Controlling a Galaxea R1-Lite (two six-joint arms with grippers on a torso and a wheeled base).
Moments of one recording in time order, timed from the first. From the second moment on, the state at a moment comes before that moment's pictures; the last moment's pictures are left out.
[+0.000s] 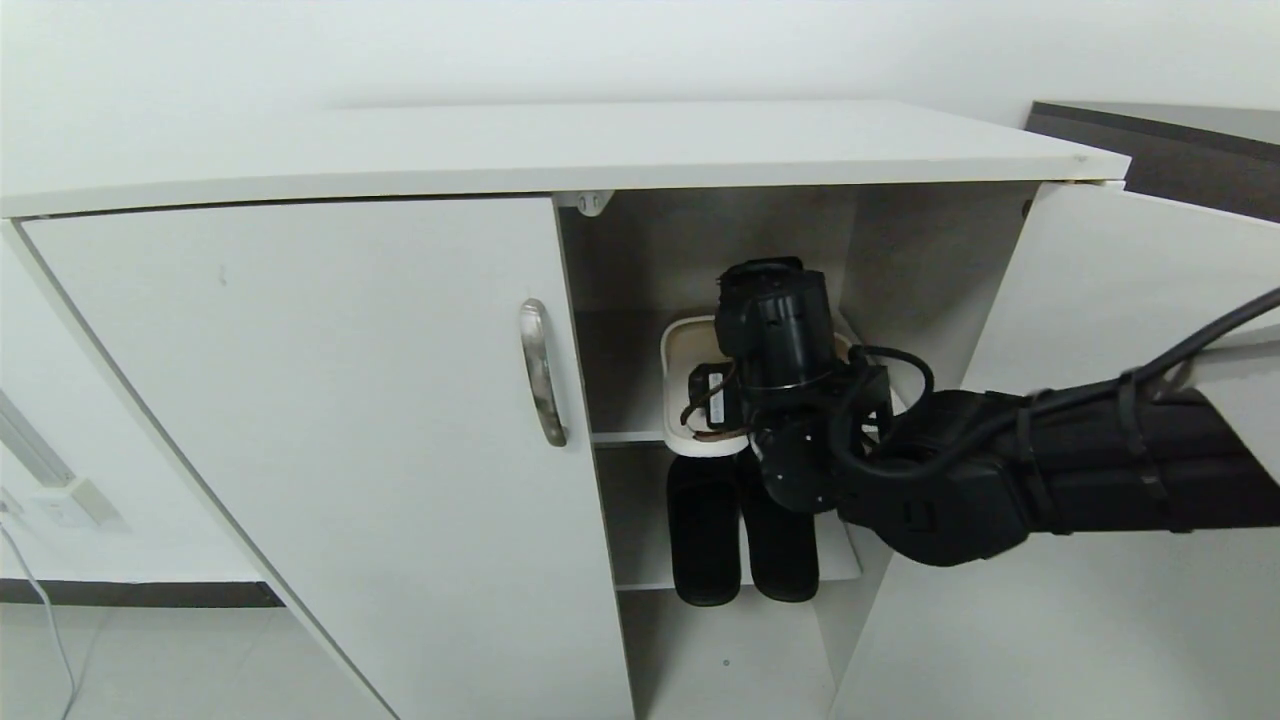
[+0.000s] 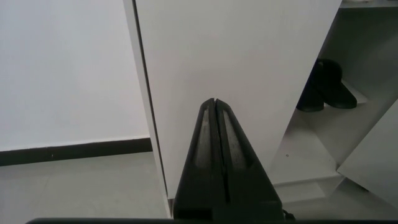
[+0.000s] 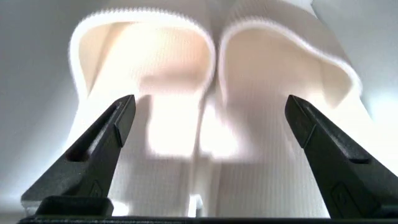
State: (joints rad) left arm 0.00 0.00 0.00 0.00 -0.06 -0.01; right arm 0.86 2.03 -1.43 -0.34 -0.81 0.17
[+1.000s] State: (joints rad) left arm 0.00 0.00 0.00 0.00 -0.05 -0.01; right arm 0.99 1.72 -0.95 -0.57 -0.69 0.17
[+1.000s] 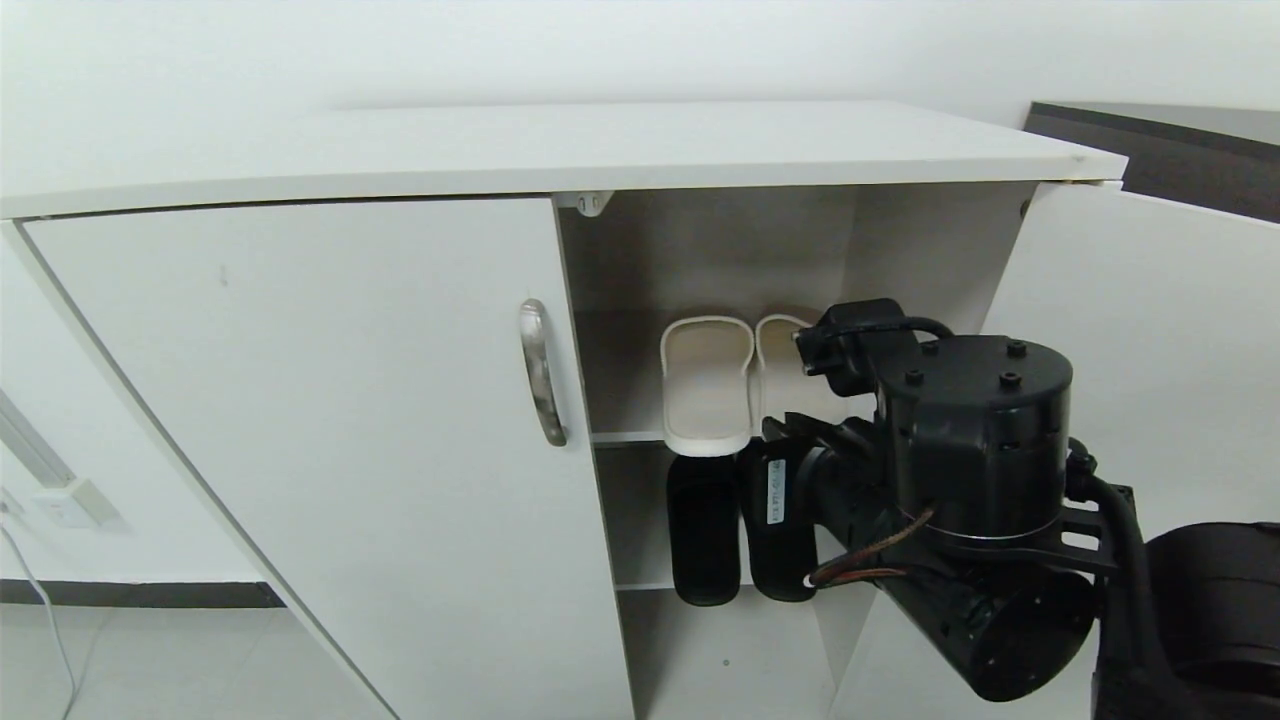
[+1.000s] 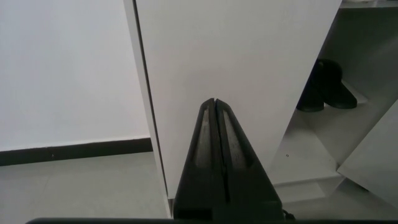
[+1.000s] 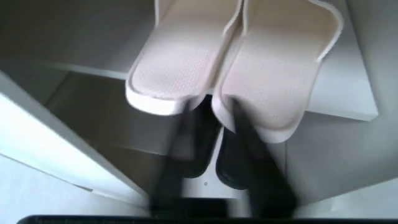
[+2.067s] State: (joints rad) left arm 0.00 0.00 0.00 0.00 -0.05 -0.01; right arm 1.01 1.73 -0.93 -0.57 -0.70 0.17
